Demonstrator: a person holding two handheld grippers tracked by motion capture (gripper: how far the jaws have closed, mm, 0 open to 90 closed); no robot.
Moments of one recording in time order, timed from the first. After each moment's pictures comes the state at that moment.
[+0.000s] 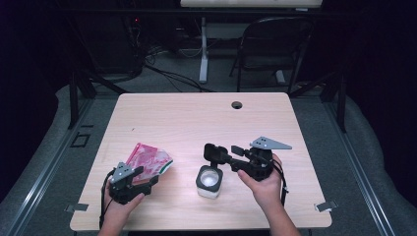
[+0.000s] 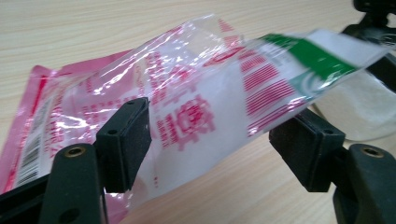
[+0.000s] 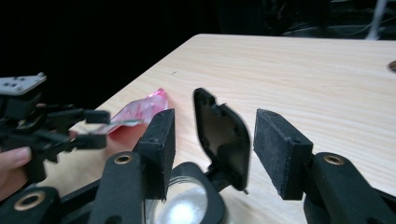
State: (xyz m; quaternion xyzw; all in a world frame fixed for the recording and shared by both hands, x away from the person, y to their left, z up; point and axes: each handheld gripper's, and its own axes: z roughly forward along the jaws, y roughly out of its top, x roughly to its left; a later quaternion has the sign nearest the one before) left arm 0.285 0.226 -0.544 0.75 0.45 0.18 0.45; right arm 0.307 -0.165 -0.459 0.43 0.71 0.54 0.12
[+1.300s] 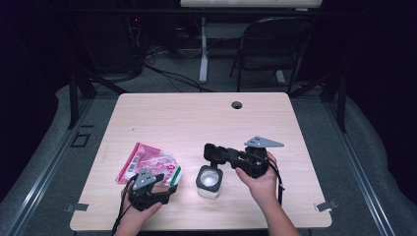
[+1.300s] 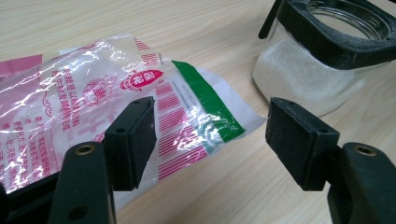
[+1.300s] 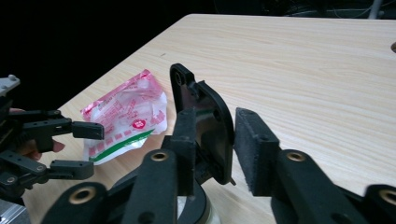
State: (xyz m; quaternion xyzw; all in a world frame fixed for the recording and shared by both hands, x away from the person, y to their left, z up) left arm 0.275 0.181 -0.555 0.79 0.40 0.15 0.44; right arm 0.323 -0.161 -0.478 0.43 0.73 0.51 0.11
